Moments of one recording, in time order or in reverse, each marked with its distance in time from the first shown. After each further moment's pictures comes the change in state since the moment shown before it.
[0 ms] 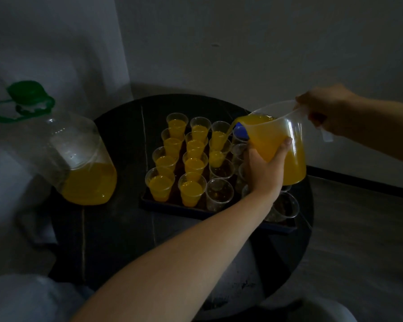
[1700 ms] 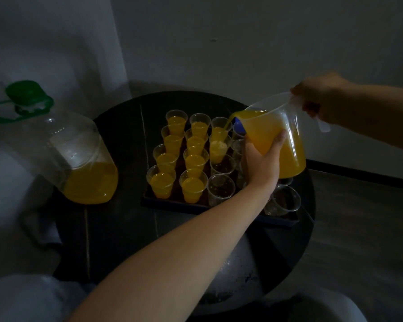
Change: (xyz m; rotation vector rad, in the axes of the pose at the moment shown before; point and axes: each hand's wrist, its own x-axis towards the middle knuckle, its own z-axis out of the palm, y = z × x) left_hand 0.009 -0.005 -0.005 -0.038 0.014 -0.021; right_hand 0.037 0.003 0.016 0.037 0.049 -0.034
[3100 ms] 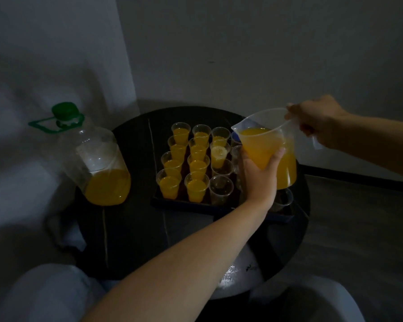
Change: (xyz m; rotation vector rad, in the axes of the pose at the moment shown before) left_hand -0.055 0.001 -0.009 0.054 0.005 0.172; right_hand -0.049 0.029 -0.030 0.050 -0.002 -0.122
